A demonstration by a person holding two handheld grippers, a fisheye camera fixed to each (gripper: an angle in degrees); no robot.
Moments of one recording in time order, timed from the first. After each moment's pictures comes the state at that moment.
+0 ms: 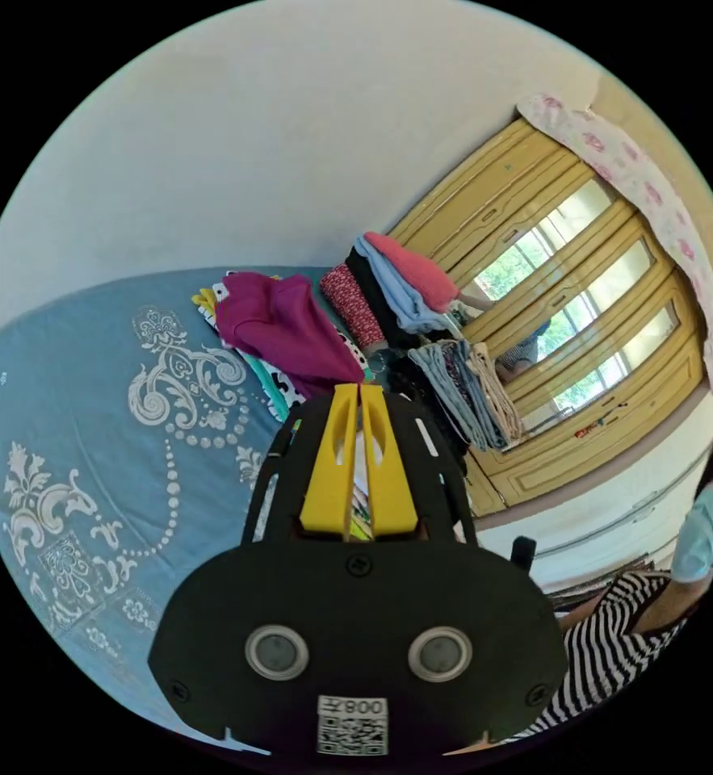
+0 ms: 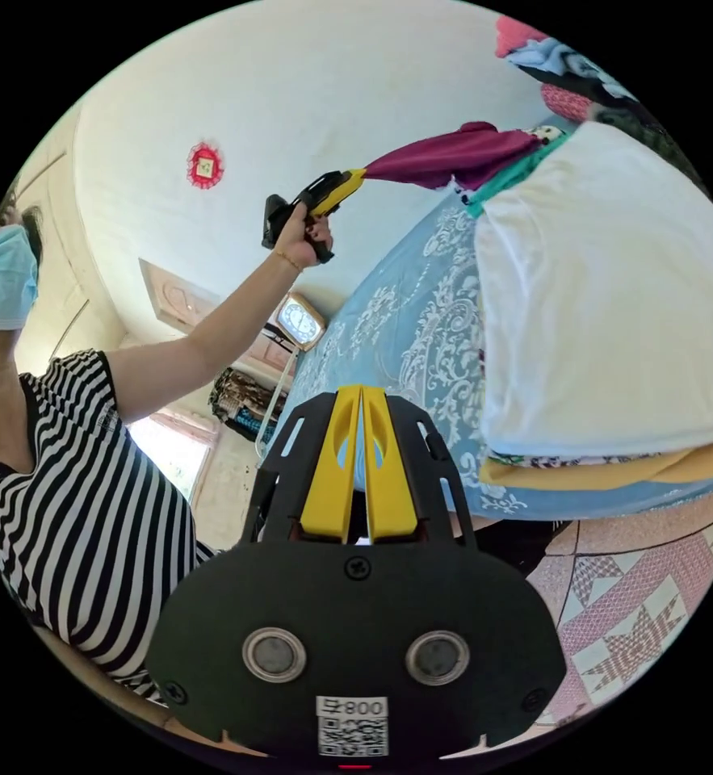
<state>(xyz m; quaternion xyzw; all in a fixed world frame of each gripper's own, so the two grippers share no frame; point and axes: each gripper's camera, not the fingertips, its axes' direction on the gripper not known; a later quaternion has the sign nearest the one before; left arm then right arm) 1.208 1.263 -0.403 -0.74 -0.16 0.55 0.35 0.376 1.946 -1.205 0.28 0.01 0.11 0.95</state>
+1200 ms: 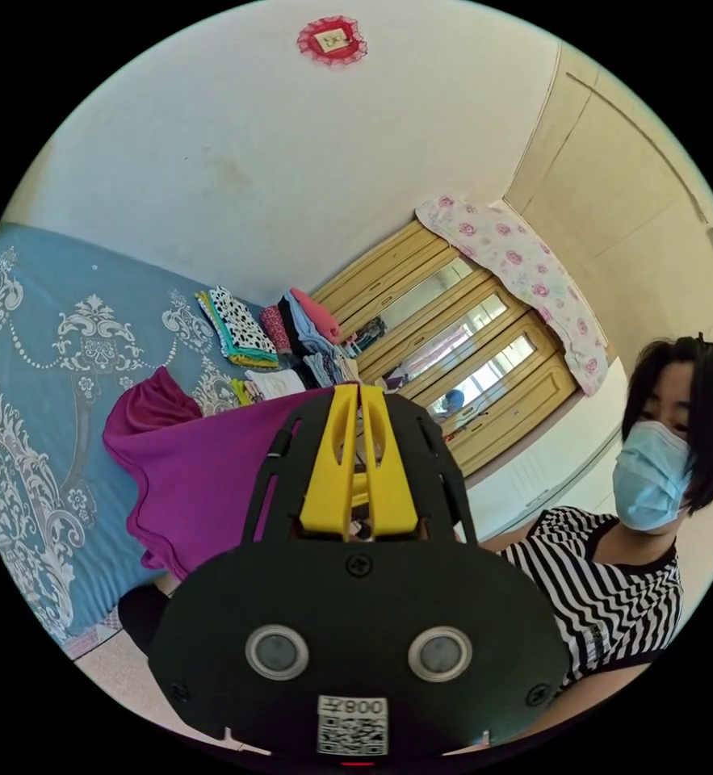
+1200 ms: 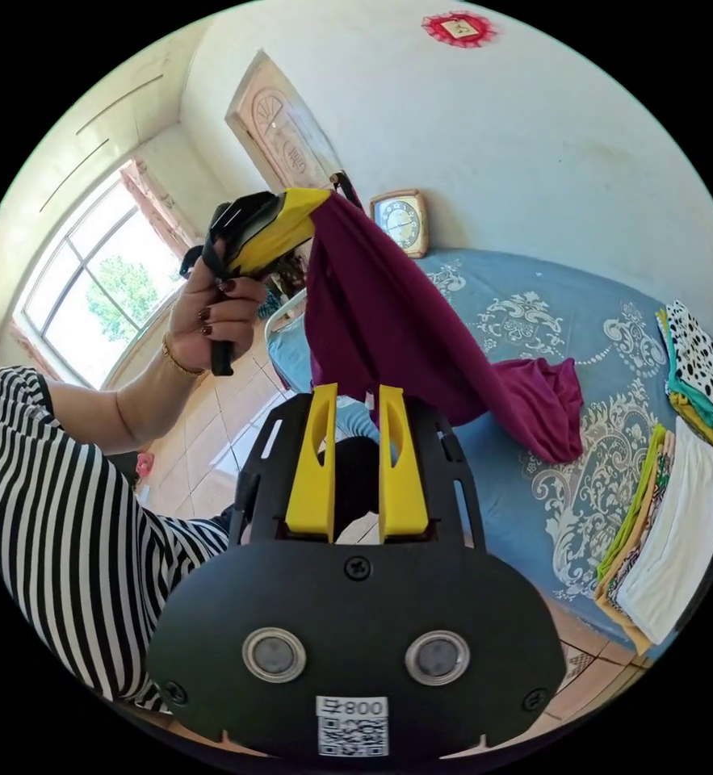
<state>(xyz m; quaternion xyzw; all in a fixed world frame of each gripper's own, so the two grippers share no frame) 1.720 1.102 -0.719 -0.74 -0.07 0.44 0.50 0.092 1.806 -0.674 0.08 0.15 -0.14 0.98</state>
